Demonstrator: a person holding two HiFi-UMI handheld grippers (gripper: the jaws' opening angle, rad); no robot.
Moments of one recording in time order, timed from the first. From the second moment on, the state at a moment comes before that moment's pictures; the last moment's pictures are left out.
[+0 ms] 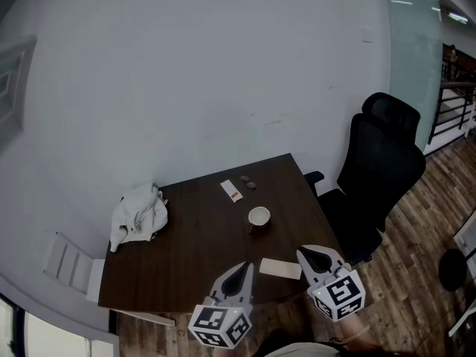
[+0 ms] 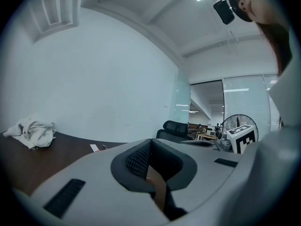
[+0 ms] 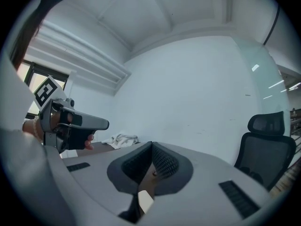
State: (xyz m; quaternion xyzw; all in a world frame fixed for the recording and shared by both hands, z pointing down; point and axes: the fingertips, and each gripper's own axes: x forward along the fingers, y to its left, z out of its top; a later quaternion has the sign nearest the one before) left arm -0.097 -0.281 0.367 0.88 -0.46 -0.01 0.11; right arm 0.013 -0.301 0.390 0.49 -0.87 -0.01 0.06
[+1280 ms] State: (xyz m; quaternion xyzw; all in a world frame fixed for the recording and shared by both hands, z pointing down) left arm -0.081 -0.308 0.393 0.88 -0.45 0.02 0.13; right arm 0.024 -0.331 0.402 0.49 -0.87 0.02 0.04
